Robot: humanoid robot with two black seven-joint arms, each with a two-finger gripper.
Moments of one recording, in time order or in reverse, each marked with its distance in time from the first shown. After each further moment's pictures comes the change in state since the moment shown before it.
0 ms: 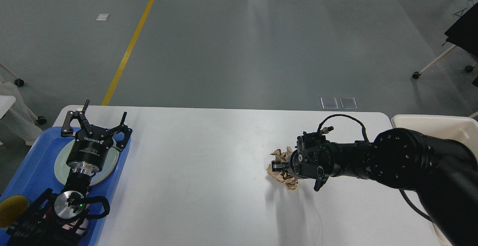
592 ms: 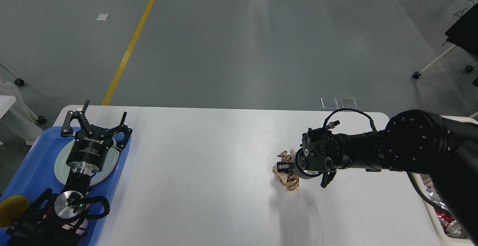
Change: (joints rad) left arm 0.000 0.000 0.000 0.000 0.000 0.000 0.000; right arm 0.125 -0.077 0.004 0.180 0.037 0.014 -0.004
